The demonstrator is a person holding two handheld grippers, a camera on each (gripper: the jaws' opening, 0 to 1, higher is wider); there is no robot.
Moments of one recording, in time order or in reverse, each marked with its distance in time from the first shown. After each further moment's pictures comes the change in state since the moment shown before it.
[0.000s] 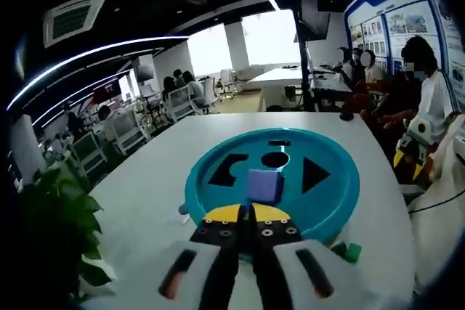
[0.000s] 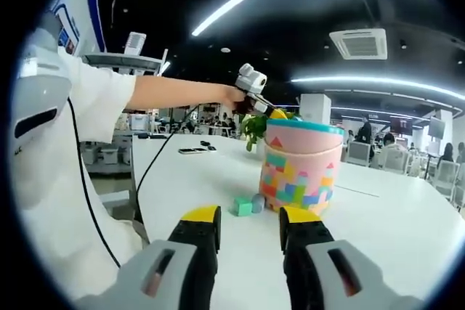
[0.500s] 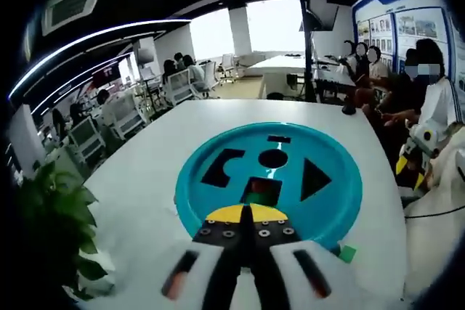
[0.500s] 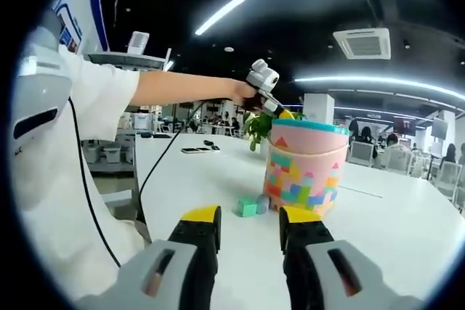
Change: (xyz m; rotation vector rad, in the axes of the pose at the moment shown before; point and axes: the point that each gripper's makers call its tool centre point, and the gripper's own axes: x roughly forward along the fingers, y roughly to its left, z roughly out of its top) left arm 0.010 0.001 0.001 -0.043 0.100 0.018; right arm 0.001 0.003 0.001 -0.001 0.000 0.013
